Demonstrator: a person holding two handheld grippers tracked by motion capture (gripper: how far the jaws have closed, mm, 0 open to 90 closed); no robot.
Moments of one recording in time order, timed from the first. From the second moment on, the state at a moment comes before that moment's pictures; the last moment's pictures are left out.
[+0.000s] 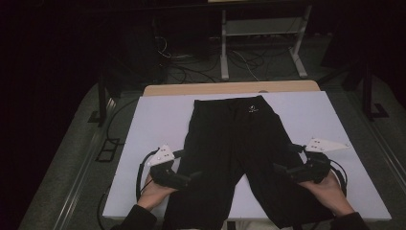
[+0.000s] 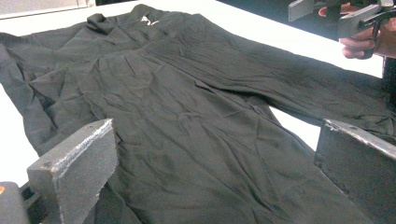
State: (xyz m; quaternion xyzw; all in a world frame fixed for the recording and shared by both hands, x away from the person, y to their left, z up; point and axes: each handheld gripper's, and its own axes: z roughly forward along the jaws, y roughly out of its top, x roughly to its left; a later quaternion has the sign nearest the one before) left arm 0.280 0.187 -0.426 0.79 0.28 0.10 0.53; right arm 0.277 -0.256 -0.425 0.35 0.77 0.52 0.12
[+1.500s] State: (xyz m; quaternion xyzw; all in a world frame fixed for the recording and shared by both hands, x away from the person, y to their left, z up) left arm 0.279 0.186 -0.428 0.79 0.29 0.10 0.52; right arm 0.318 -0.221 -0.379 0.33 0.79 0.51 0.12
